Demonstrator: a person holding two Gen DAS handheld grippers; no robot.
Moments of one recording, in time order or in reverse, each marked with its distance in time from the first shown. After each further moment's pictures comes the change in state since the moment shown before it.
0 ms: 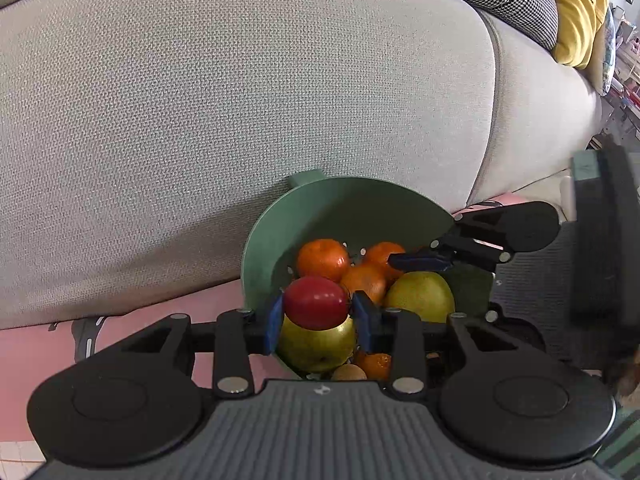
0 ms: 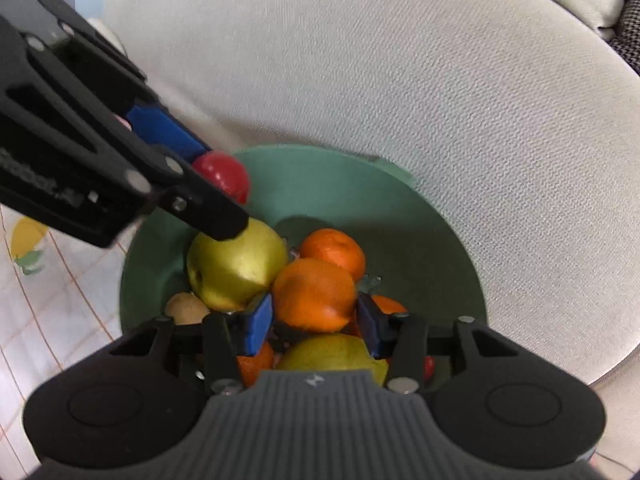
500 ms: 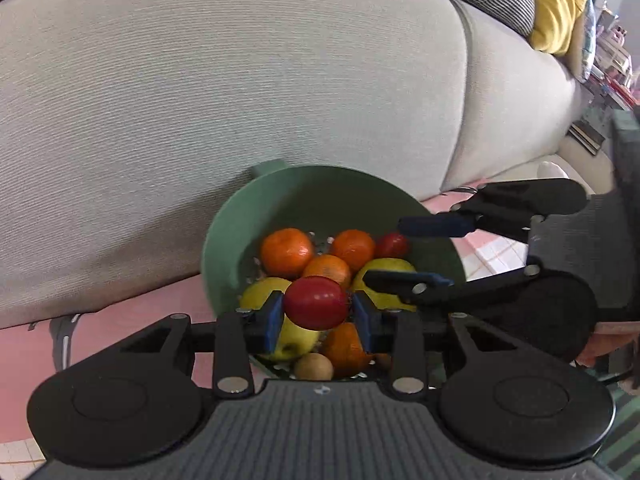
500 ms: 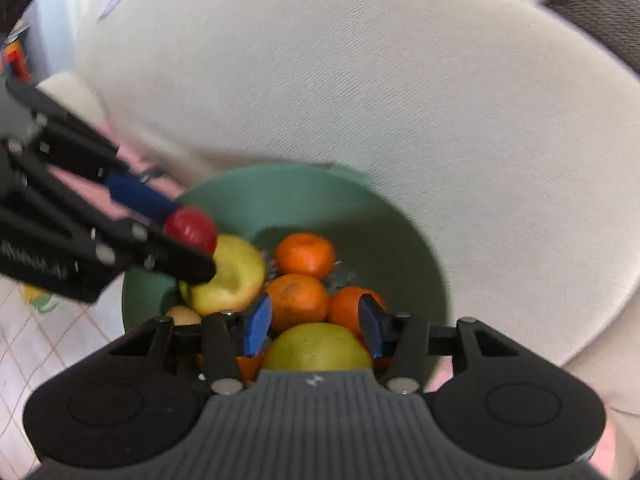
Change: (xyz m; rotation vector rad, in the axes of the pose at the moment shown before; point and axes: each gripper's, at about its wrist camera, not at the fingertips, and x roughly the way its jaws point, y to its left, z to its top) left arm 0.001 -0.016 0.000 0.032 0.034 -0.063; right arm -0.047 -0.022 -0.012 0.224 -0.114 -0.002
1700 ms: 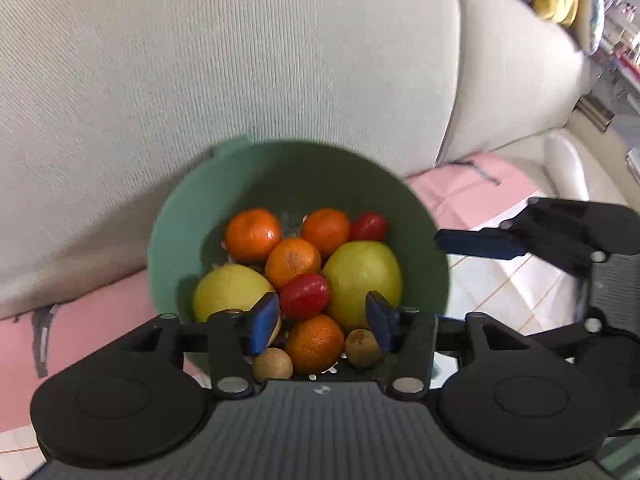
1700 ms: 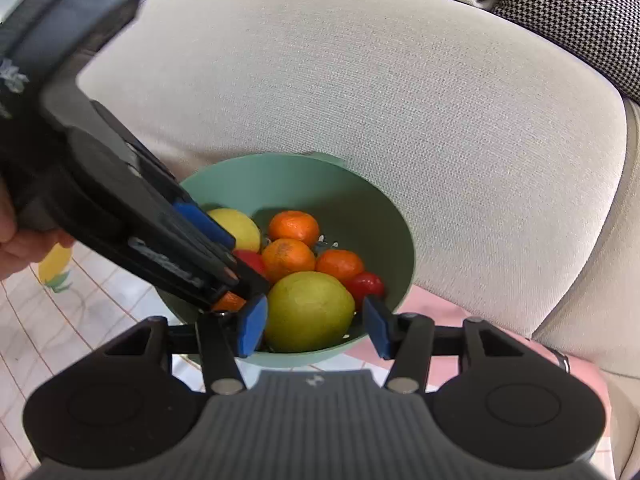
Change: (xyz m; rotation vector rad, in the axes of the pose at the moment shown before) left arm 0.014 -0.029 0.002 0.020 0.068 0.040; right arm -0.039 -0.007 -0.040 0.047 -0.024 -0.001
